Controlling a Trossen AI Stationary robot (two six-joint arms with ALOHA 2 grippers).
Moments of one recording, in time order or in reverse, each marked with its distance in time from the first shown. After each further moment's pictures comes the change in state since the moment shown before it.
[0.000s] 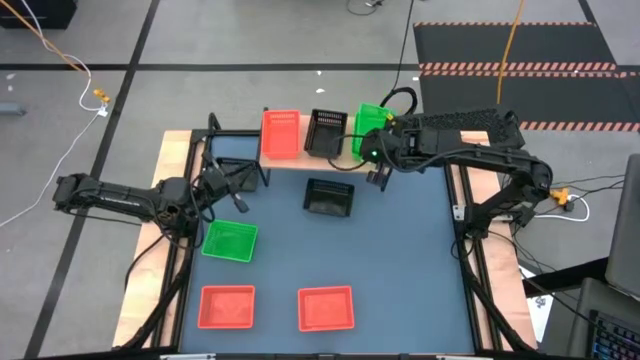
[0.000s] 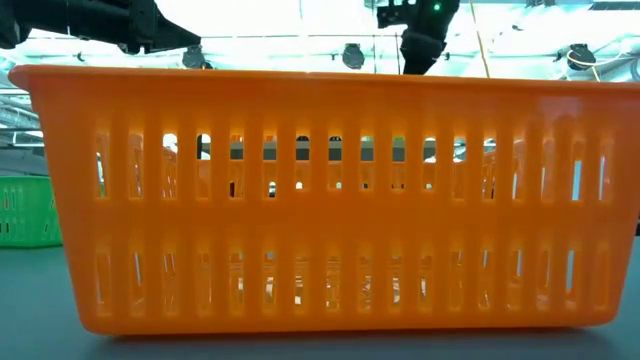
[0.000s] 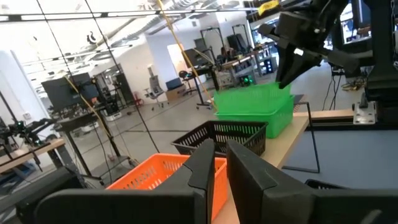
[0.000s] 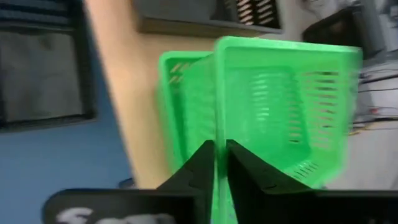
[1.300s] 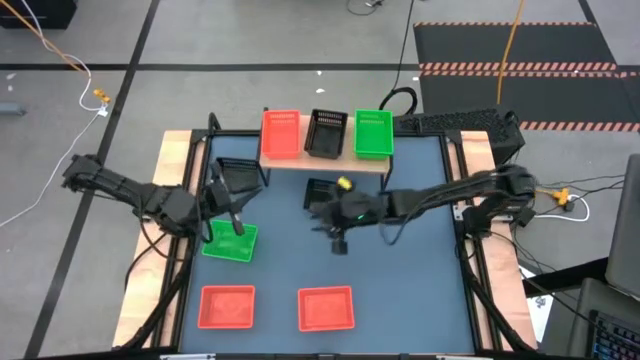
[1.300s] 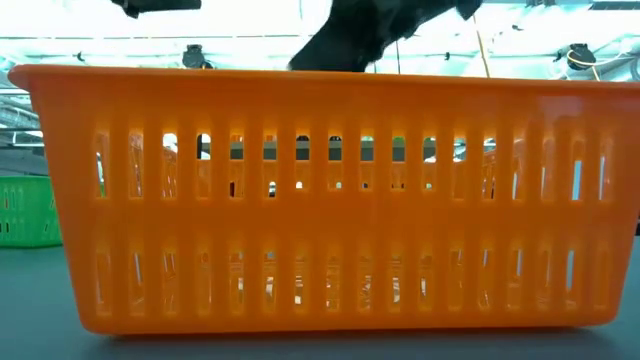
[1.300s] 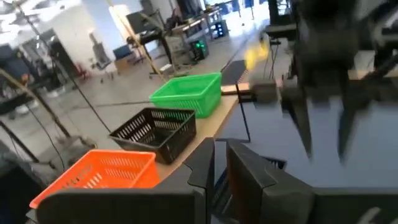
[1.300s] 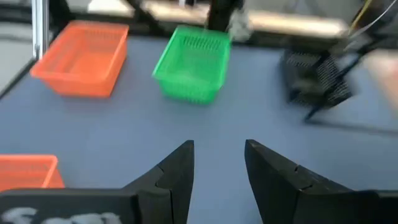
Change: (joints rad) left arm -0.285 0.144 0.318 -0.492 -0.121 -0.234; right arm 0.334 0.154 -0.354 1.054 -0.465 0.113
